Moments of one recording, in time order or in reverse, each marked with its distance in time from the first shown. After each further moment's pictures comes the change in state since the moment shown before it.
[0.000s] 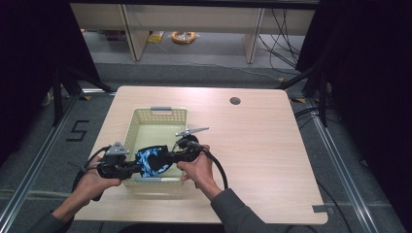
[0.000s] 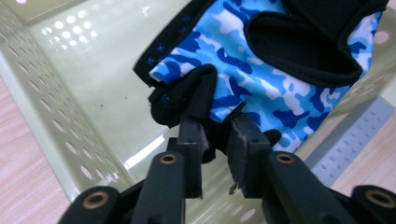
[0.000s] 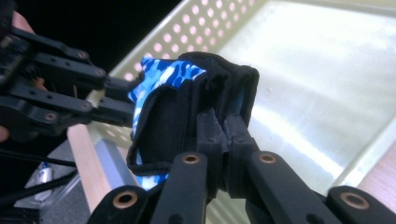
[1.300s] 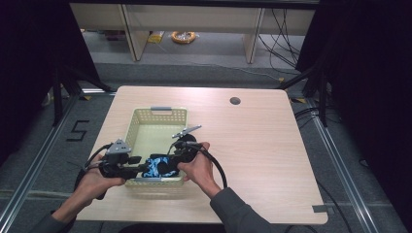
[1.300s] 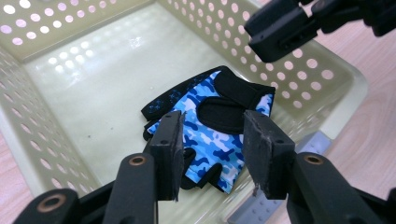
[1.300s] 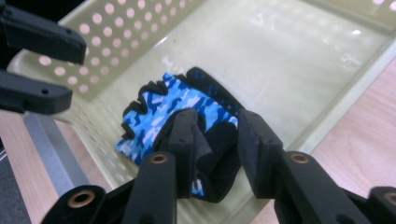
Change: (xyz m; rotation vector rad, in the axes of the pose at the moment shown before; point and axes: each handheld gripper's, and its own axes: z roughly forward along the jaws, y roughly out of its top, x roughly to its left) left arm -0.016 0.015 -0.013 -0.075 -0.033 0.032; right arm 0.005 0.005 0.001 0.091 -0.205 -0.115
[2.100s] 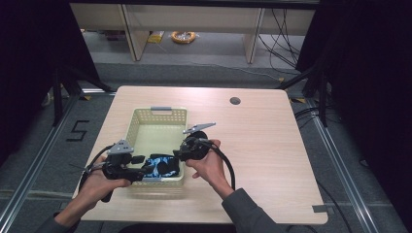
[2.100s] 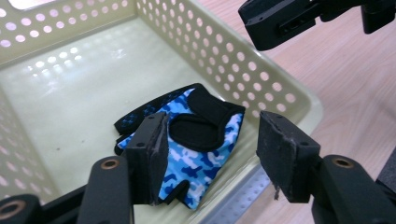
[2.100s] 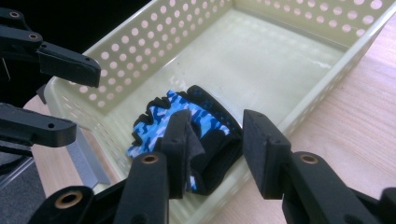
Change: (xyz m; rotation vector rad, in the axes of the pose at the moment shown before) left arm -0.016 0.007 -0.002 -0.058 -0.041 -0.058; right arm -0.015 -0.003 -0.030 -0.080 0.050 0.026
